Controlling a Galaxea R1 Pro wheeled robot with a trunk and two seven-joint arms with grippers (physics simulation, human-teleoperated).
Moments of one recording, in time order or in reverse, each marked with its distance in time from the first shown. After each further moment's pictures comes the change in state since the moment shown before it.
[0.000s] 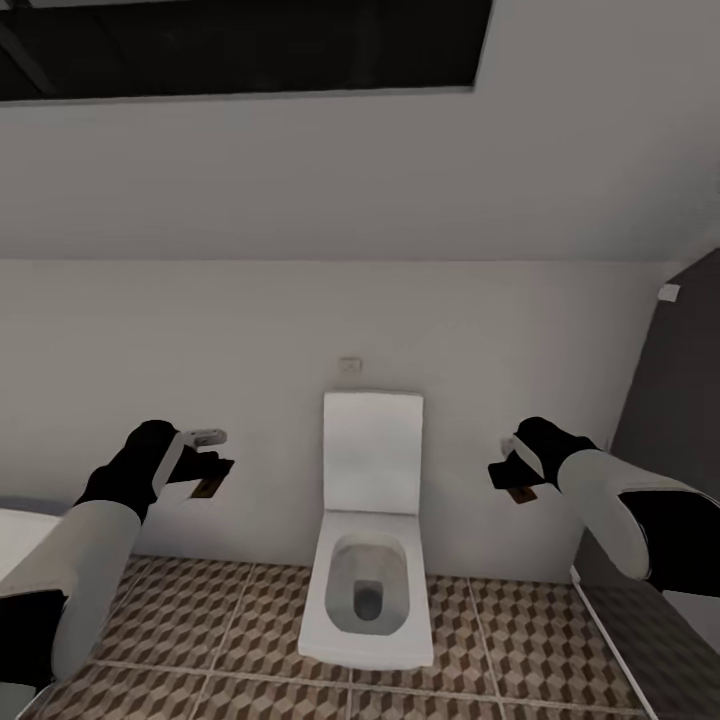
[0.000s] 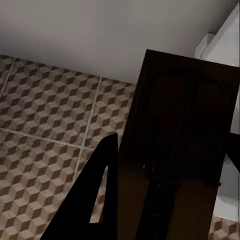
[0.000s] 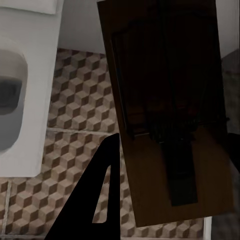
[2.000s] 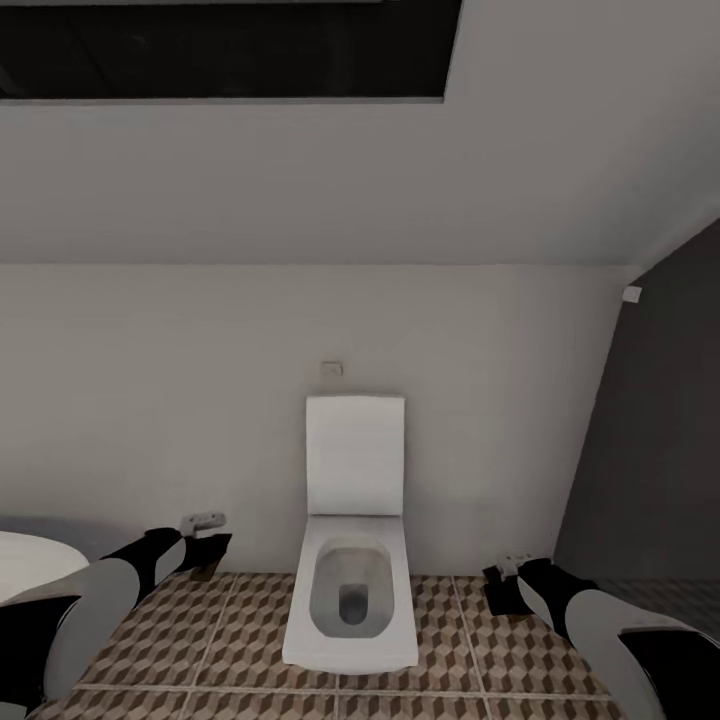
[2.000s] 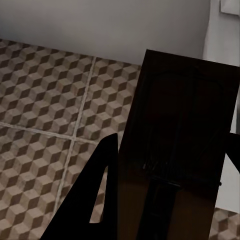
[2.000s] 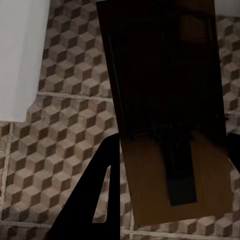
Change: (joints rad) left arm 0.045 0.009 -0.008 0.659 0.009 -0.707 0.002; right arm 0.422 0.016 -0.002 0.014 -0.096 -0.418 0.002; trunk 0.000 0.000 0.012
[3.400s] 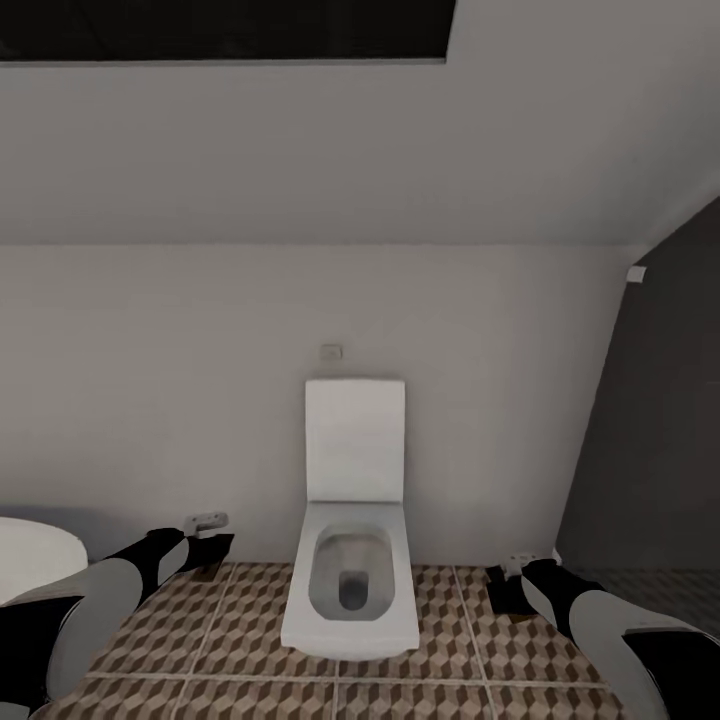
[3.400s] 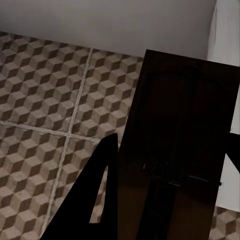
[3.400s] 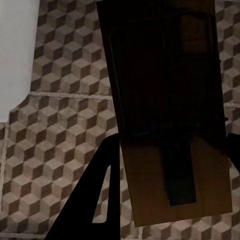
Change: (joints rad) left arm 0.001 -0.008 0.001 -0.001 -0.004 0.000 0.002; right arm 0.001 -0.012 0.001 0.000 -0.044 -0.003 0.000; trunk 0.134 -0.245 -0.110
